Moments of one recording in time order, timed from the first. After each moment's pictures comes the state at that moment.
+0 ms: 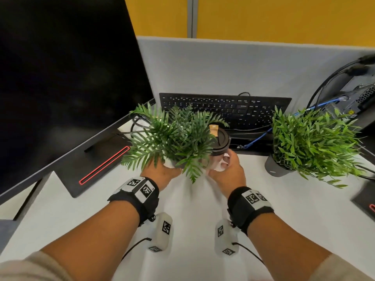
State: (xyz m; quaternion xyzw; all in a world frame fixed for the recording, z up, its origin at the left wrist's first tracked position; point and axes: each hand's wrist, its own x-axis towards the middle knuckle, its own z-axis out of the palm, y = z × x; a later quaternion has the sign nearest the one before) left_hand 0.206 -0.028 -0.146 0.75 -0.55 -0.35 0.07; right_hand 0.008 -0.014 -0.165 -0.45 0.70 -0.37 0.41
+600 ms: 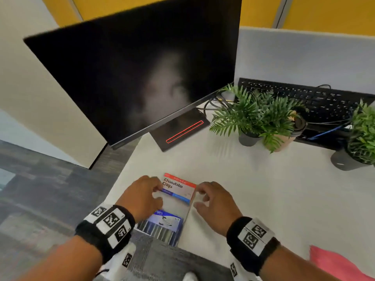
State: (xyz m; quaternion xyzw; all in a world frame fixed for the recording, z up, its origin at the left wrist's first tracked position) left_hand 0.411 0.201 -0.103 0.76 -0.59 -0.28 0.03; right_hand 0.189 0.163 -0.136 -0.75 0.52 -0.11 0.40
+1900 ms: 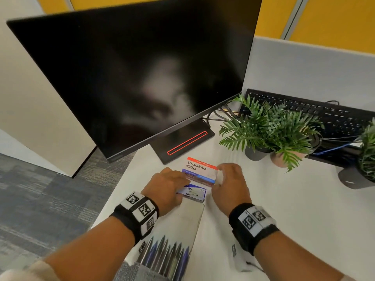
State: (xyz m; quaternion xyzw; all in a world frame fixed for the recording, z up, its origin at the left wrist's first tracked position) left_hand 0.415 0.117 -0.151 0.62 -0.77 -0.15 0.01; right_hand 0.221 0.079 -0.156 -0.69 0.66 -0.14 0.27
